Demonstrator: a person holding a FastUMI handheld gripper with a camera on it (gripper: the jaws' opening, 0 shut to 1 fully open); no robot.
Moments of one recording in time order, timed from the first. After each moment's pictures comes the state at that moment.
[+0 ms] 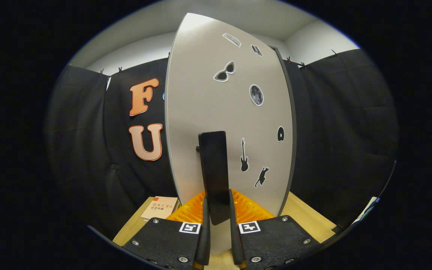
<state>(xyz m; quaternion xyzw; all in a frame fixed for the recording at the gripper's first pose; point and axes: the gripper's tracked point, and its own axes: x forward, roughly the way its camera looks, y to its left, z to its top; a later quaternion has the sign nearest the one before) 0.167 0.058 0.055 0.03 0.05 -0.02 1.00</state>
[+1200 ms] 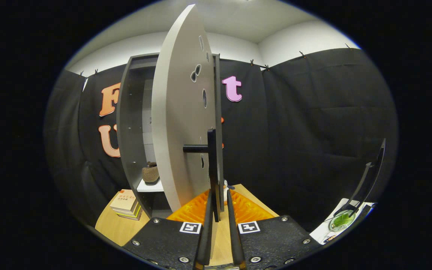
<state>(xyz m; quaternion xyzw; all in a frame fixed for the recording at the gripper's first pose) 0.115 -0.080 0.044 0.03 0.05 -0.13 0.99</state>
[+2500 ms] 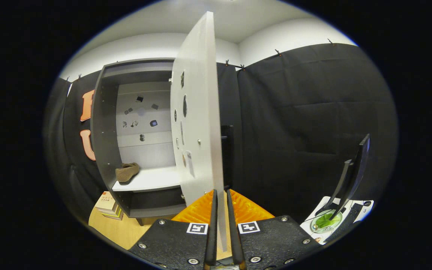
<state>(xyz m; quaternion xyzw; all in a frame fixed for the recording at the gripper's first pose) 0.072 -0.160 0.033 0.05 0.05 -0.19 0.98</state>
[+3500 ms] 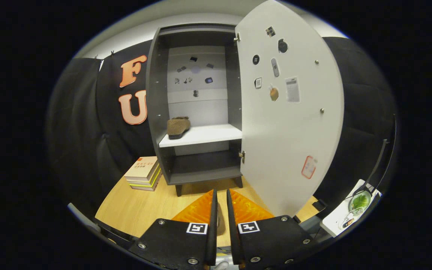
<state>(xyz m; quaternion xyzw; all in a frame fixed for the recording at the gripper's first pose) 0.091 0.030 -0.110 0.04 0.17 -0.03 0.98</state>
